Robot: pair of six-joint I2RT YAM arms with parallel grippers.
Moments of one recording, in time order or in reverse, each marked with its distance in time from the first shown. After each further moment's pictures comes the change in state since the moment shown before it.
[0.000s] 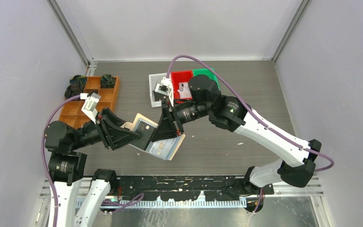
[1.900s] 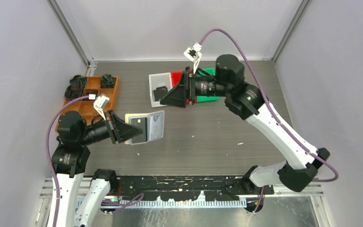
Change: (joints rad) left arm 0.001 0.056 -0.024 -0.298 -0.102 0.265; right arm -0.259 0.014 0.073 0.027 0.094 0.071
